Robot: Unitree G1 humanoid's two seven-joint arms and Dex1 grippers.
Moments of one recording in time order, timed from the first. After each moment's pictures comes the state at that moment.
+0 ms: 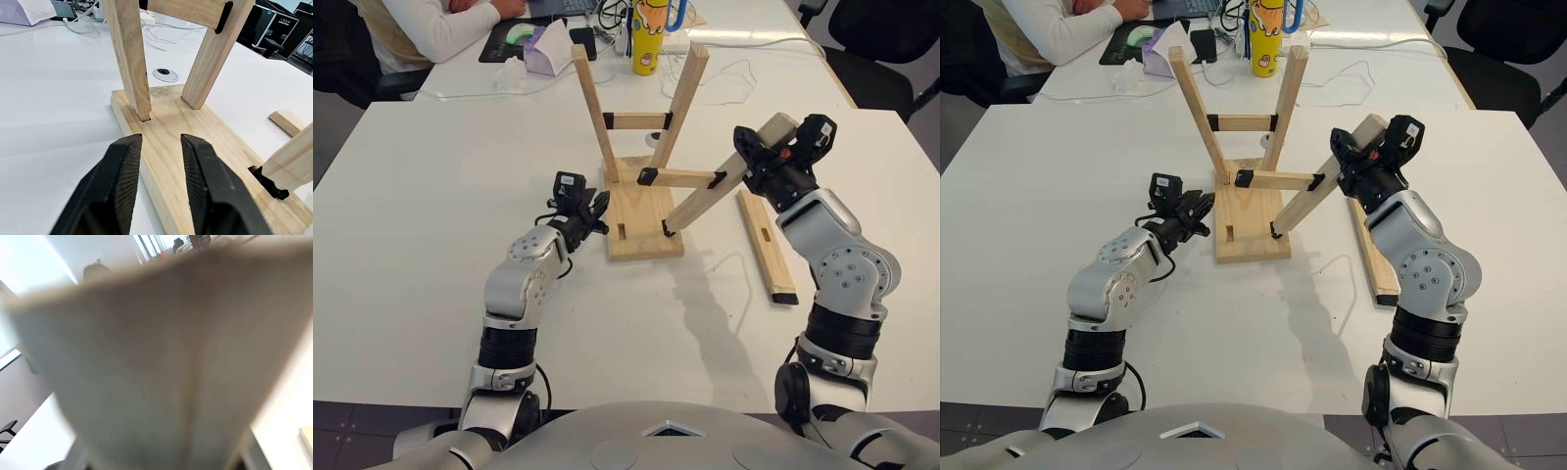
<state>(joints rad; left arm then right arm) -0.24 0.06 -0.05 -0.20 -0.23 0.73 -0.20 -0.32 -0.25 -0.26 -0.34 0.86 0.78 -0.11</state>
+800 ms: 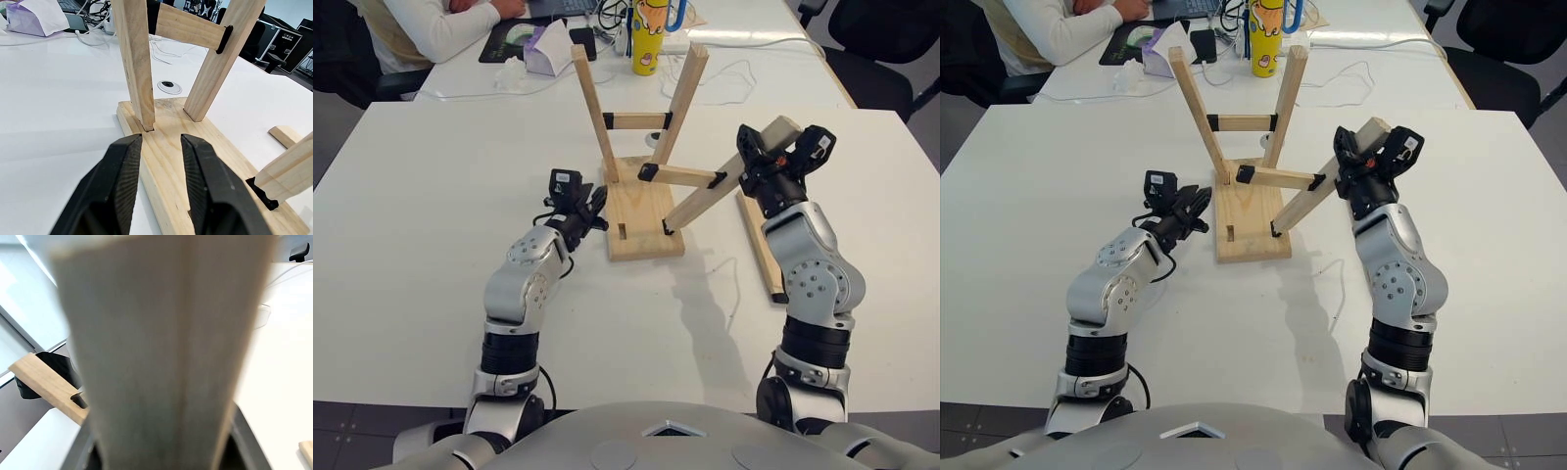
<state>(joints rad) -0.20 0.01 -0.03 -0.26 -0.24 0.72 -0.15 -0.28 -0.14 -0.23 -0.29 0.71 0.57 -0.06</state>
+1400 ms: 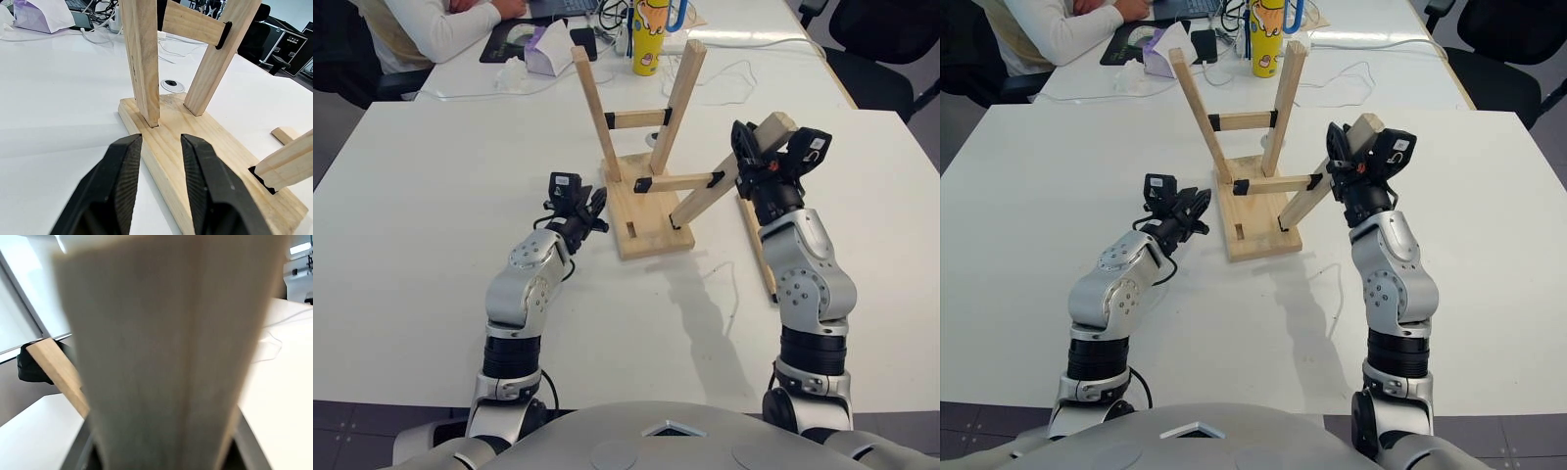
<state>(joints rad) -0.19 0.01 -0.04 -0.26 -0.24 0.71 -0.14 -0.20 -0.18 -0.12 -0.30 0.53 0.38 0.10</state>
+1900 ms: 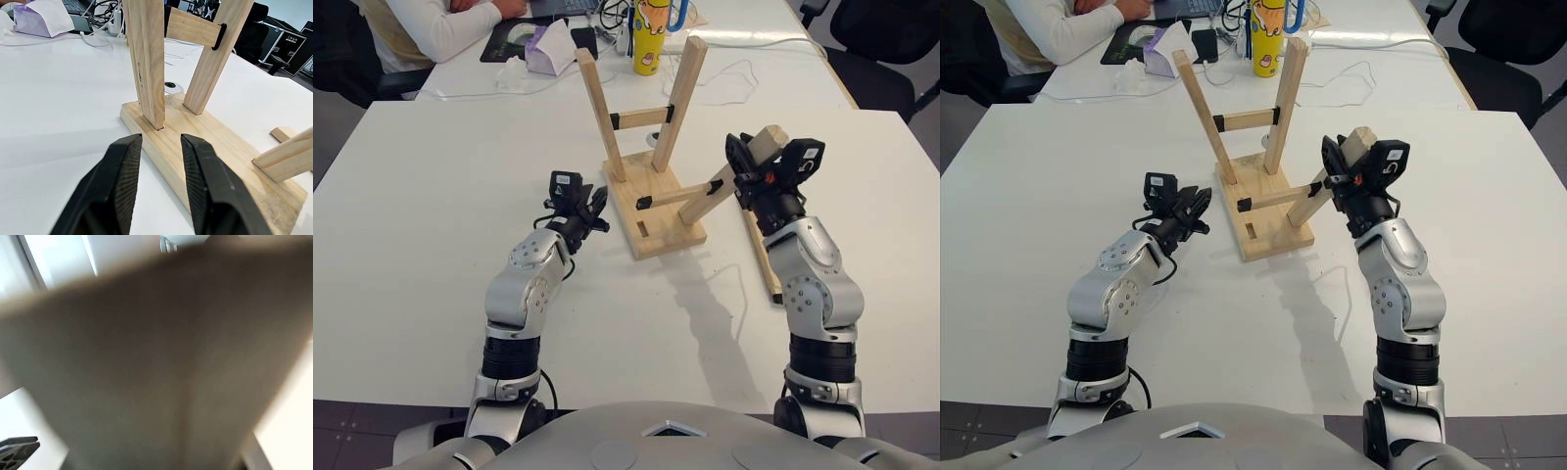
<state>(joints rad) -0.19 0.01 -0.05 -0.28 -0.23 0.71 -0.14 -0.21 -0.23 -0.15 -0.30 0.55 0.43 0.18</state>
